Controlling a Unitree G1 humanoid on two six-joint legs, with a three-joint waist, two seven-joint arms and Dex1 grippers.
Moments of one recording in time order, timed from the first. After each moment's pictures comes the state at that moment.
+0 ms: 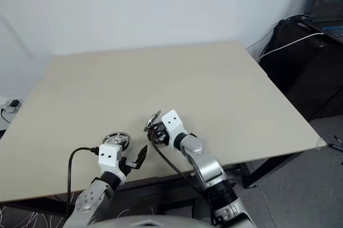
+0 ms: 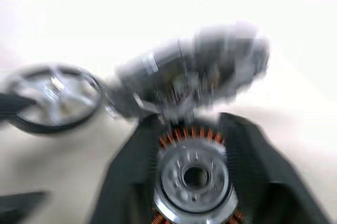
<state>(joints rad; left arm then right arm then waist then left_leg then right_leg) 0.46 0.14 -0.14 -0.35 -0.13 0.17 -0.22 -0.17 -0.05 0.36 -0.12 0.05 0.53 0.41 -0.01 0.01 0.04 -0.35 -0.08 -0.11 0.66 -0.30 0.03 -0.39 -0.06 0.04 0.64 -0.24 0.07</state>
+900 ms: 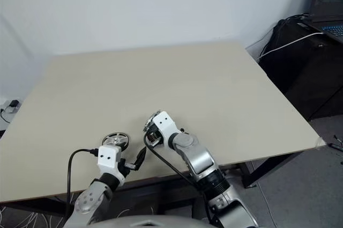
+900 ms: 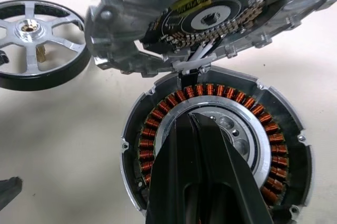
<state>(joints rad) 0.46 0.14 -0.13 -0.32 -0.13 0.14 -0.24 -0.31 0.00 0.43 0.08 0.01 0.73 0.34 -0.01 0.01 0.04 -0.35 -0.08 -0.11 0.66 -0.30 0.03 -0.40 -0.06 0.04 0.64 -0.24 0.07</state>
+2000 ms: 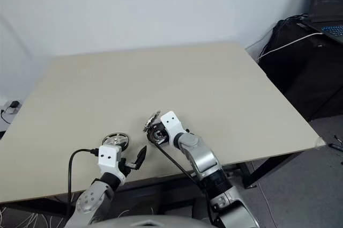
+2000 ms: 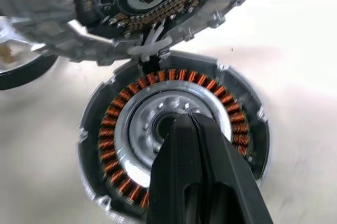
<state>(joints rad) 0.46 0.12 -0.13 -0.32 -0.13 0.14 -0.23 -0.27 -0.01 0.37 0.10 0.02 0.68 0.35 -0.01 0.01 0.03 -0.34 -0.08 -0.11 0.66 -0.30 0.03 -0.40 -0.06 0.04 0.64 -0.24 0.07</state>
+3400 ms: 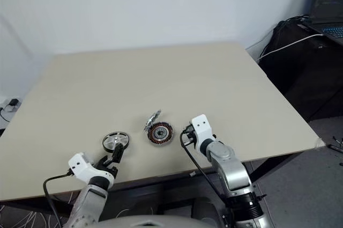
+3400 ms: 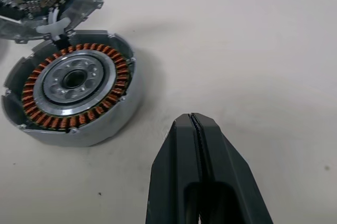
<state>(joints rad) 0.47 -0.10 0.12 -0.35 -0.67 0.32 0.02 -0.05 -0.18 0.18 -0.18 0.09 0.66 0.34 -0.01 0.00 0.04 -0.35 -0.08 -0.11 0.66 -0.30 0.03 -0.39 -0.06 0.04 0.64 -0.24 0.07</state>
